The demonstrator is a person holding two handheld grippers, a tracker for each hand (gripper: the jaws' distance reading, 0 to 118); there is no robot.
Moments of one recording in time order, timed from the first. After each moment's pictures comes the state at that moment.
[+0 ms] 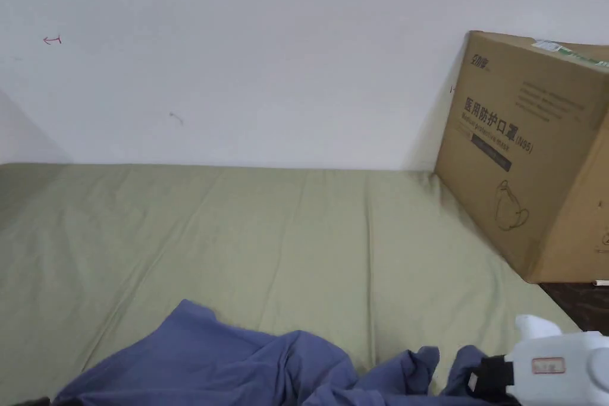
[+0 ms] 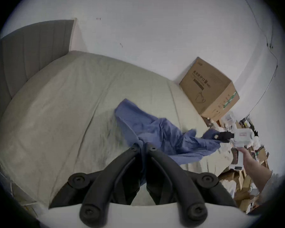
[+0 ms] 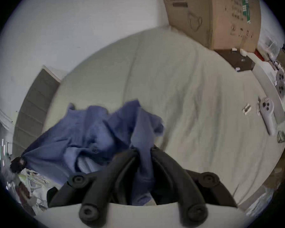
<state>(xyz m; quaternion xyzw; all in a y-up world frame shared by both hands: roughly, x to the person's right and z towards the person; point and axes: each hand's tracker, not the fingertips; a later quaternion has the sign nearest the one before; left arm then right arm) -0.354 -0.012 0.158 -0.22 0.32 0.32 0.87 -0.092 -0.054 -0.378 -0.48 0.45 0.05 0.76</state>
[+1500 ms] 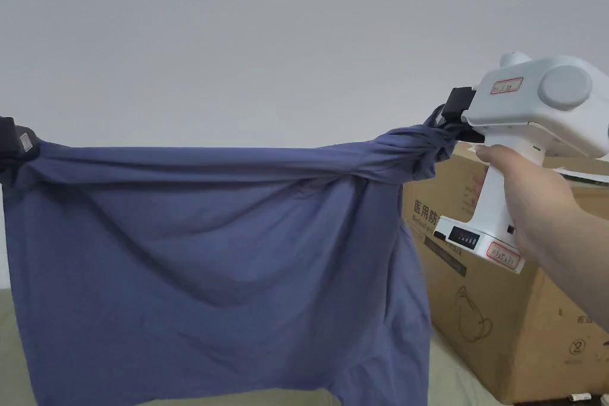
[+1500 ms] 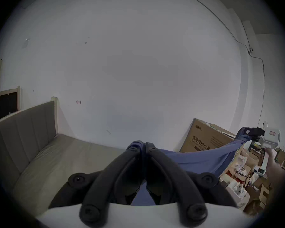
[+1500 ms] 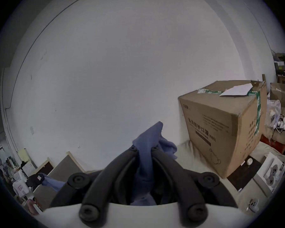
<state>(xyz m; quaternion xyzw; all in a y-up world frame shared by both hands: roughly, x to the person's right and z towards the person) -0.538 0.233 -0.016 0.00 0.37 0.14 0.92 -0.238 0.281 -0.477 -0.15 0.46 -0.15 0.86</state>
